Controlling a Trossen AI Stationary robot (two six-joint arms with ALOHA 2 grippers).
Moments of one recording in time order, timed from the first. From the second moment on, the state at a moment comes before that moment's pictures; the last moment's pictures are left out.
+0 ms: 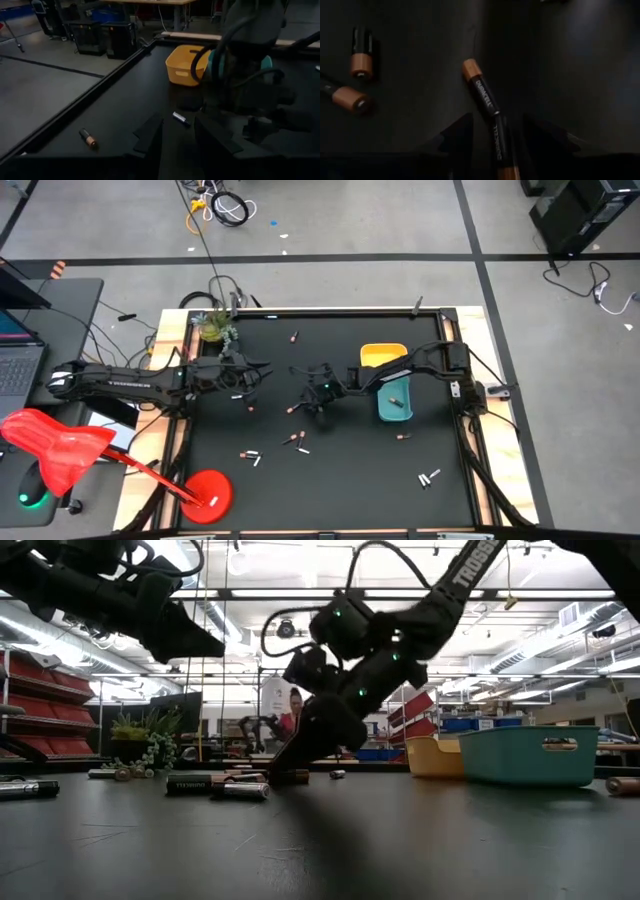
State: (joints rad) left arm 0.08 0.76 0.31 0.20 -0.31 -0.06; right arm -0.09 2.10 1.14 0.27 -0.15 -0.20
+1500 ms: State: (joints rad) left arm 0.08 0.76 0.31 0.27 -0.30 -0.11; right arm 0.32 1.34 0.89 -1.01 0.48 0.80
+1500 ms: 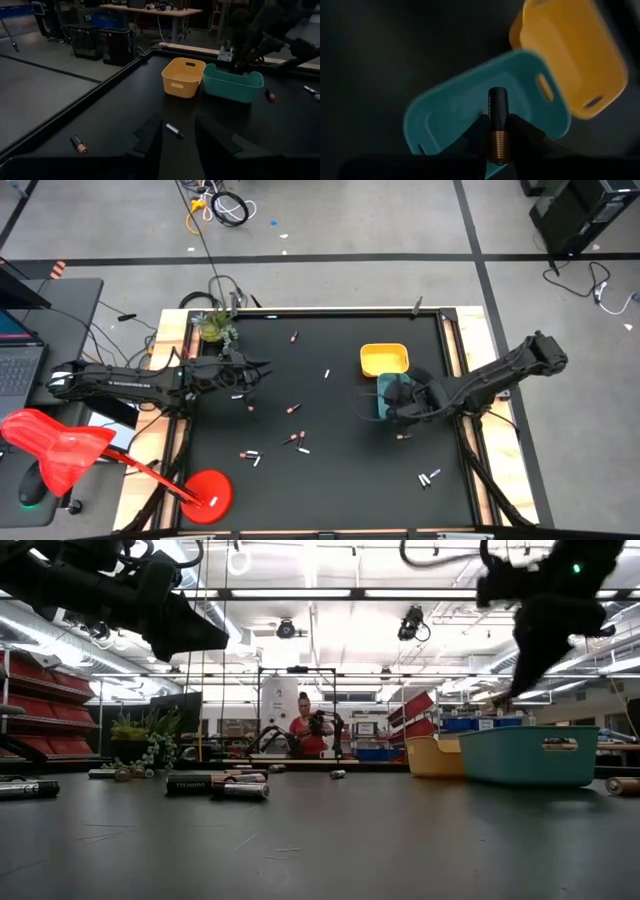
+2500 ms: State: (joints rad) left arm 0.08 0.76 0.31 0.29 -0.30 -0.06; right arm -0.24 1.79 1.21 -0.22 0.02 -0.21
